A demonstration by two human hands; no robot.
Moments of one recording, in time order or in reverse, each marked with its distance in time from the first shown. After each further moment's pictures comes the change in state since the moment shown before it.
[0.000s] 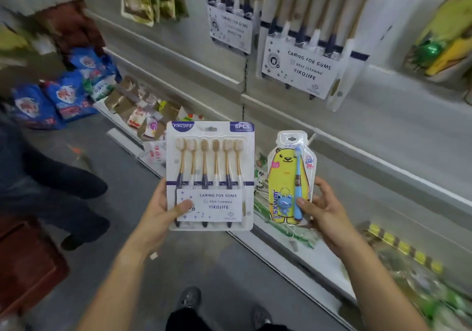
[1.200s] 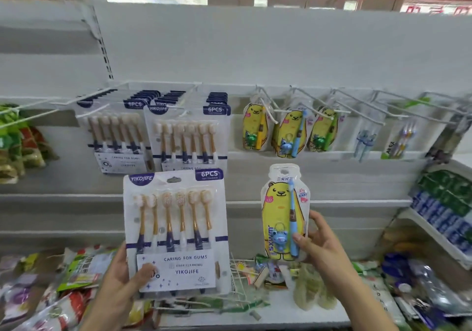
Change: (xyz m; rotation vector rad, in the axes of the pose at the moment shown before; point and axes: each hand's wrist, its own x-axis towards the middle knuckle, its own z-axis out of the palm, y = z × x) left_hand 0.073 0.119 0.037 -0.060 -0.505 0.108; right_hand -0.154 -0.082 0.035 0.080 0.691 -0.355
